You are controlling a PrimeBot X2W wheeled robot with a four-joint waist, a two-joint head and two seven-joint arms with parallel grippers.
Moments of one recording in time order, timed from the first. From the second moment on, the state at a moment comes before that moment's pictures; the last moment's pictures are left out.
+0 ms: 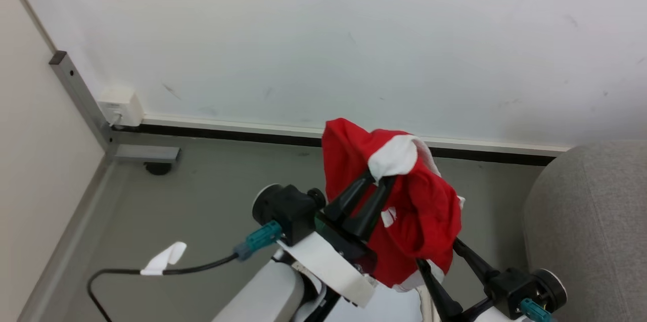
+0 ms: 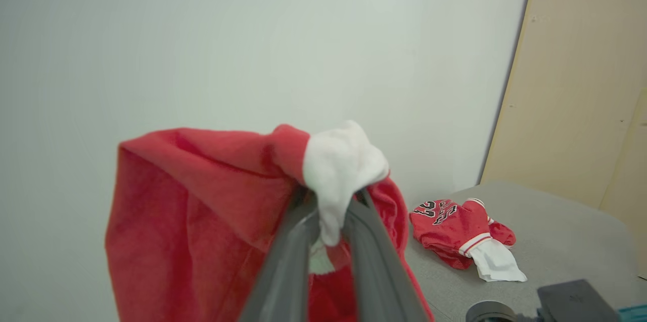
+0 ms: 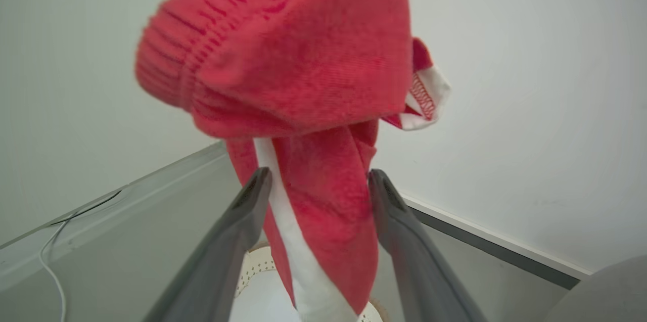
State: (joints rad) left arm -0.49 0.06 -0.65 0.20 -0.43 -0.13 -0.26; right arm -0.23 -0.15 0.48 0.39 0.29 0.13 -0.26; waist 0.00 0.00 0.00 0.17
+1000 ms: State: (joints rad) left arm -0.45 0.07 -0.75 0.26 -0.52 -0.11 -0.25; right arm -0.22 -0.10 0.31 0.35 0.37 0.13 -0.26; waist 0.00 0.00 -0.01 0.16
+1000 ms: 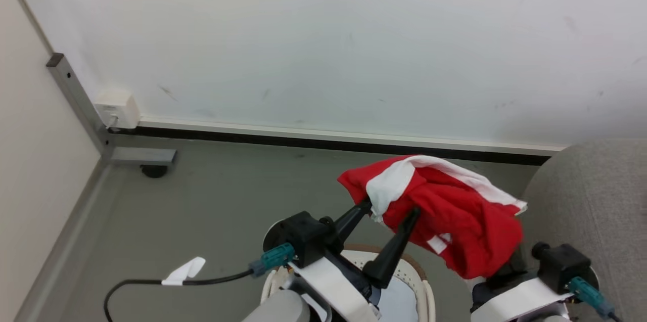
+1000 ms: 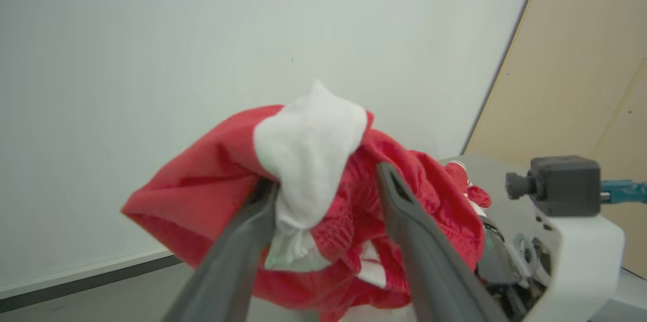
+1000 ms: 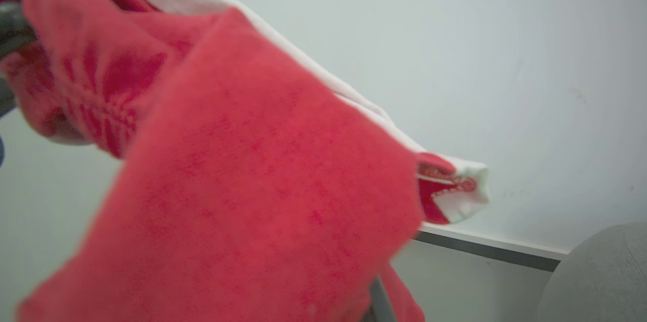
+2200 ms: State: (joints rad) left arm -0.44 0.08 -0.77 0.33 -0.39 -0.13 -0.26; right arm -0.06 -0.15 -0.09 0.01 0.44 0.13 -0.26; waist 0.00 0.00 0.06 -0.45
